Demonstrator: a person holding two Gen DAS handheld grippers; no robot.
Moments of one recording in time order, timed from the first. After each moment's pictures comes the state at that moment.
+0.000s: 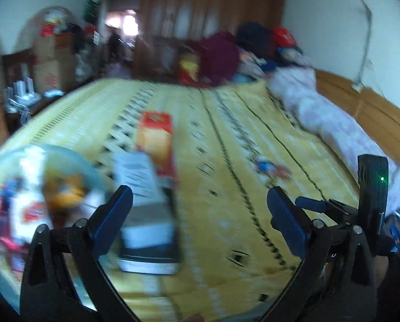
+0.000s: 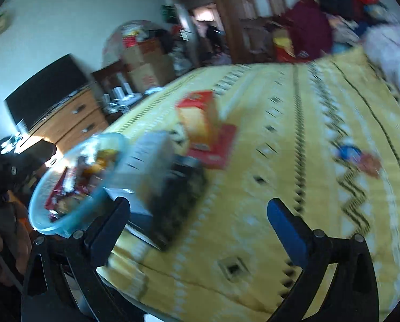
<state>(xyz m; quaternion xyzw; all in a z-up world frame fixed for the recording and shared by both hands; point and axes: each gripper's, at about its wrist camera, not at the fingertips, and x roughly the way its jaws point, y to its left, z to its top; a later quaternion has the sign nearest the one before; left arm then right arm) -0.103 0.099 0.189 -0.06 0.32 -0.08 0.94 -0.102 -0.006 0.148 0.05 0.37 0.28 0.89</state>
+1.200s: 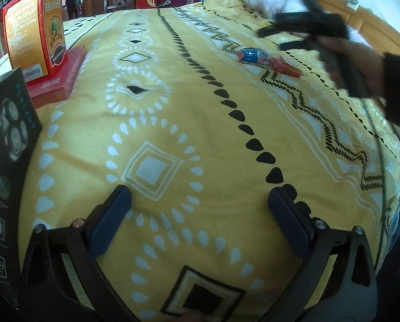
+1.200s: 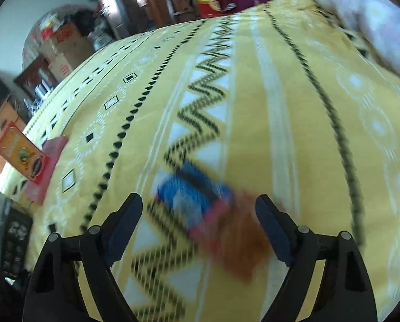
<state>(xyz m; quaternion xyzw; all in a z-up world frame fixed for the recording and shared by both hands) -0.015 0.010 -0.015 -0.01 0.44 -0.14 0.89 0.223 -0.200 0.023 0.03 0.47 0.18 0.86</state>
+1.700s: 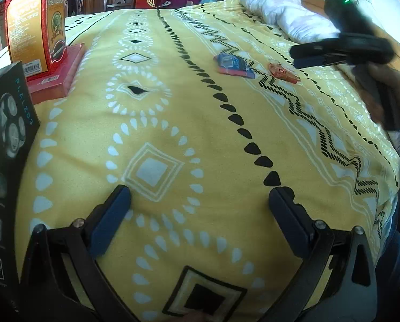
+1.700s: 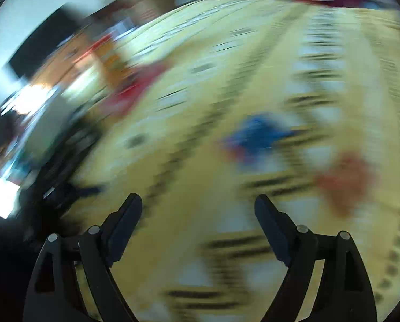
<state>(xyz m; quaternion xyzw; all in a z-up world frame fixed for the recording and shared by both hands) -0.016 0.015 -0.013 -0.03 0.44 -0.15 0.89 0.139 -0.175 0.040 -0.03 0.50 0.32 0.80</state>
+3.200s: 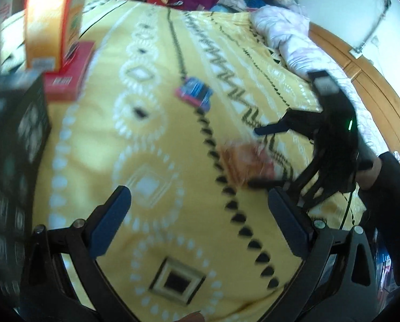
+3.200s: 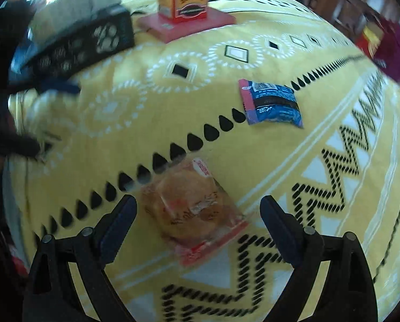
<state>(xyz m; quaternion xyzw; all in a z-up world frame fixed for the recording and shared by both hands) -0.010 0.032 0.044 -0.14 0.43 -0.18 0.87 0.065 -0.081 -0.003 -0.30 0.46 0.42 0.72</state>
